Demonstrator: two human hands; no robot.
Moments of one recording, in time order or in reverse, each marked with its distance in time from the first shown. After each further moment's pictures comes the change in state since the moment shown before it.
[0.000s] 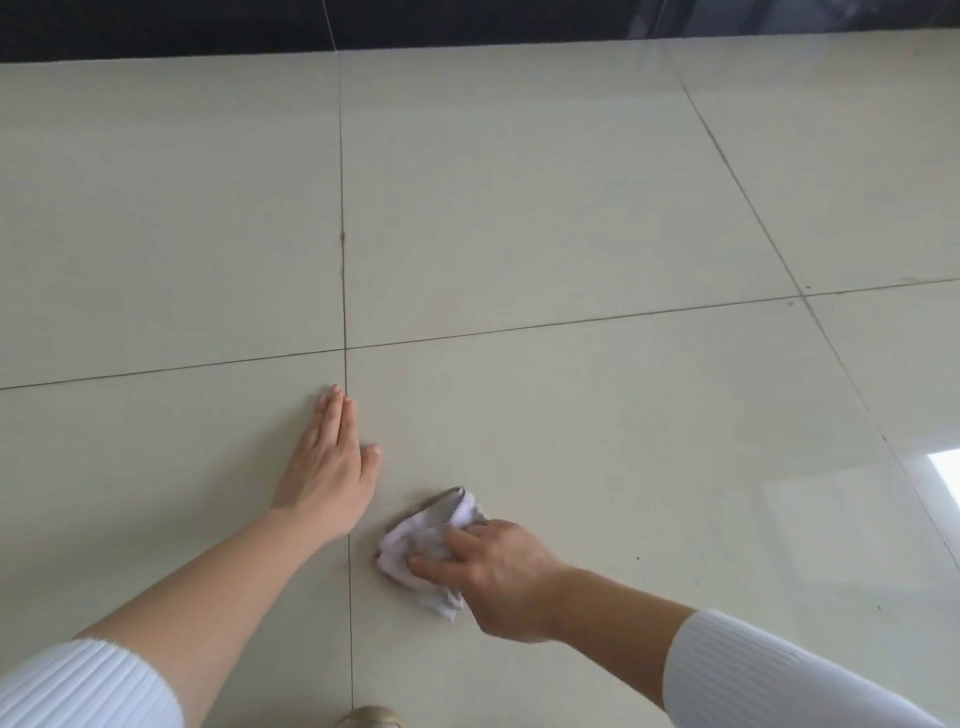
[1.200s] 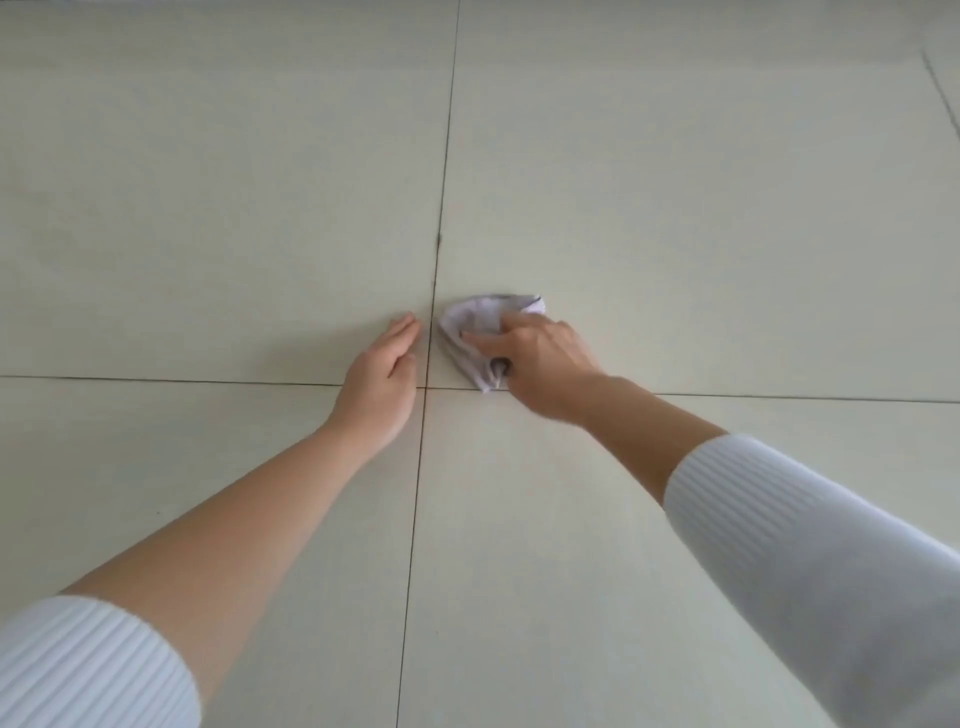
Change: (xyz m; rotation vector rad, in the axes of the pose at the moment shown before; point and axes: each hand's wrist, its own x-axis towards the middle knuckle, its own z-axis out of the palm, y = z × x) left_hand 0.121 -0.027 -0.049 -0.688 0.194 -0.103; right_hand 0.202 0.148 -0.092 0.022 0.043 0.294
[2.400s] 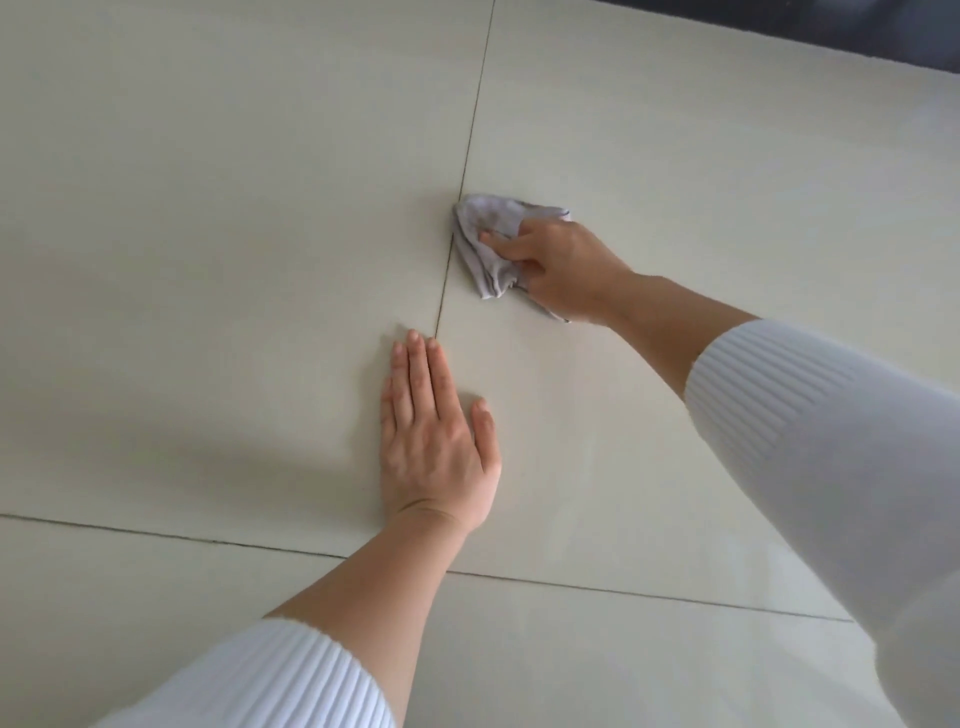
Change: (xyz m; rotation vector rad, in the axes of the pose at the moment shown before) left_hand 0.096 0.040 0.062 0.595 0.254 -0.128; right_hand 0.208 0.104 -0.078 0.084 -0.093 -0.037
